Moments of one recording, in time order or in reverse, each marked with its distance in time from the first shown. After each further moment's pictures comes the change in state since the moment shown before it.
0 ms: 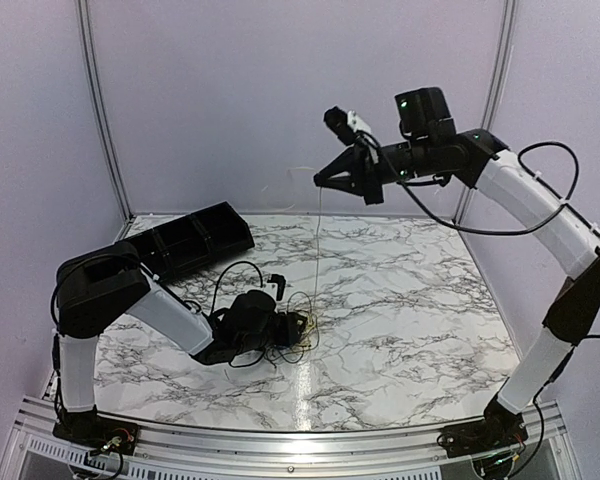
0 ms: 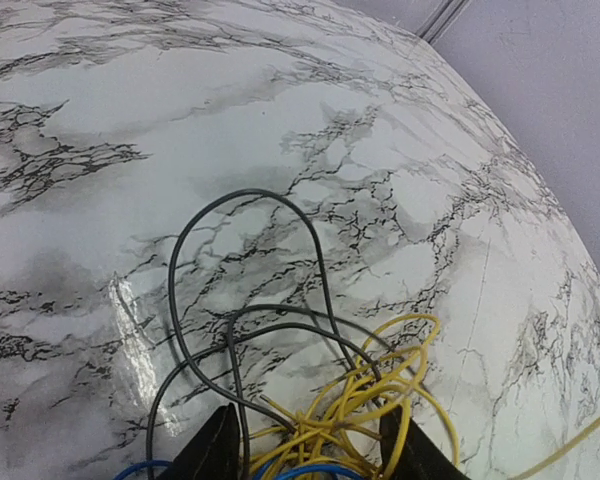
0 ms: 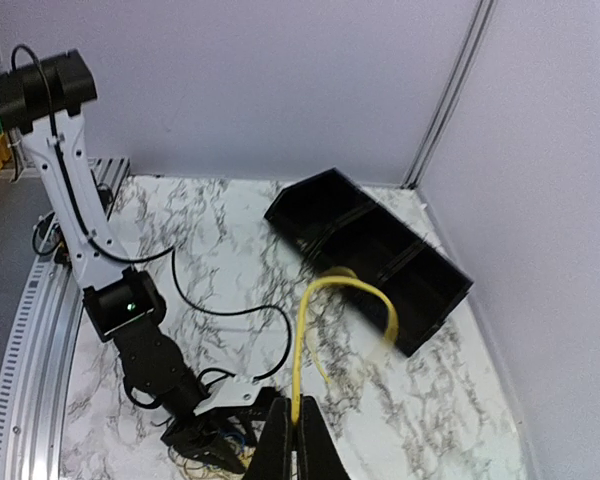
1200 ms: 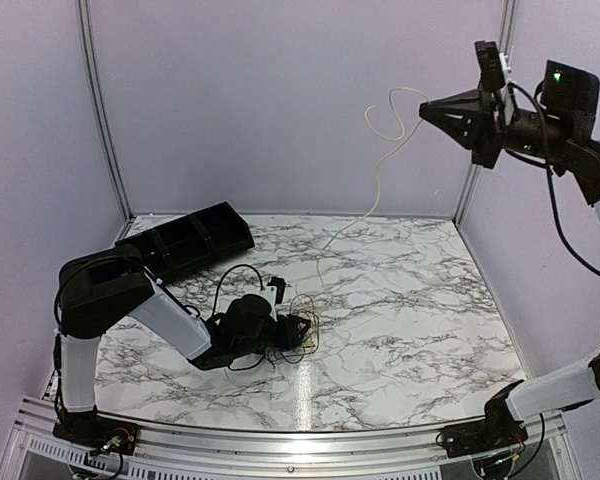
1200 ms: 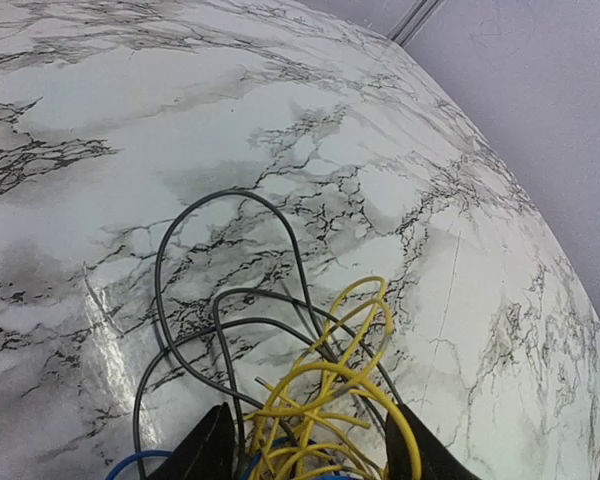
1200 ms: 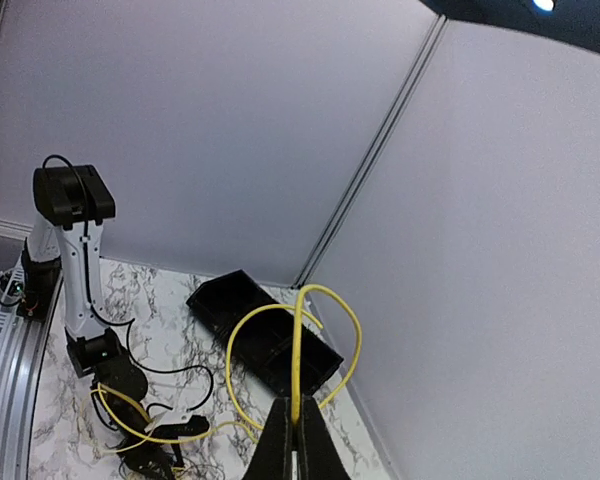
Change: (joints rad) left arm -0.003 0.021 -0.038 0.121 0.053 -0.015; right arm -0.243 -0.430 -0.011 0.073 -0.132 0.040
